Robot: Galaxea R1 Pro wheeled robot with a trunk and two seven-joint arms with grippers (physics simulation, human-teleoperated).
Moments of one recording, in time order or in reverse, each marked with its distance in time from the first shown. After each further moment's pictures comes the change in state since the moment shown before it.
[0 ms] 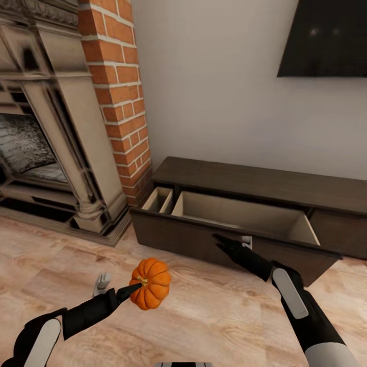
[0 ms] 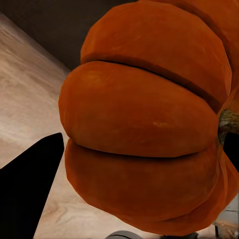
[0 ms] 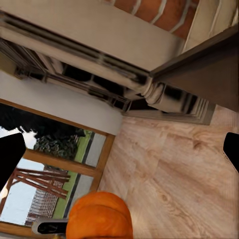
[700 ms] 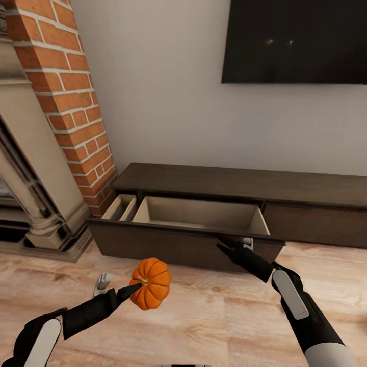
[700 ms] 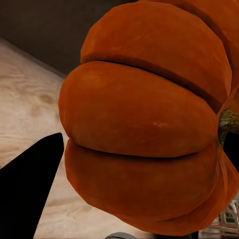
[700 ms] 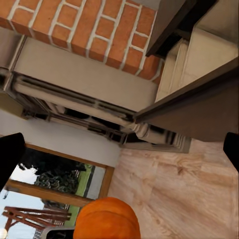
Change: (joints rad) left arm 0.000 0.001 -0.002 0.000 -0.001 0.000 0.000; right arm 0.000 -0.001 -0.001 0.035 -0.059 -0.006 -0.002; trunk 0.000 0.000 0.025
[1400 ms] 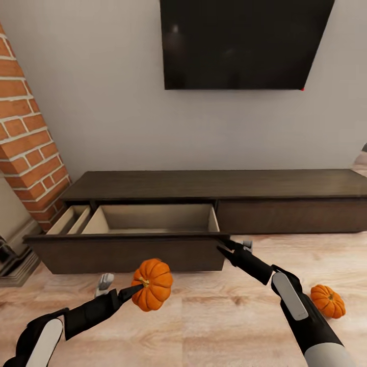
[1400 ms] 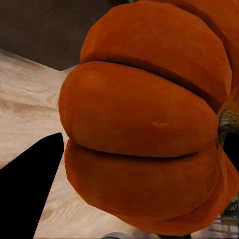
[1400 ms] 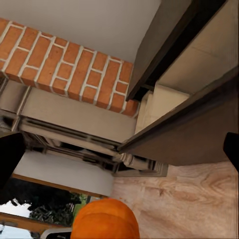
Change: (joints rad) left arm 0.000 0.000 -0.015 0.000 -0.001 -0.001 0.001; right arm 0.000 0.000 0.000 0.043 -0.019 -0.002 0.003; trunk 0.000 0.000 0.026
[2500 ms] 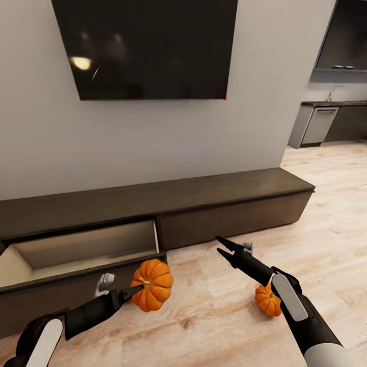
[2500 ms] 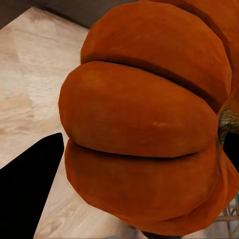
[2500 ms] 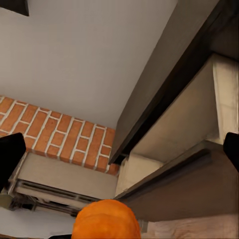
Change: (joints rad) left arm 0.000 0.000 -0.002 0.001 -0.005 -0.001 0.001; right arm 0.000 0.000 0.000 0.029 -0.022 -0.001 -0.001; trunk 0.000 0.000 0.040
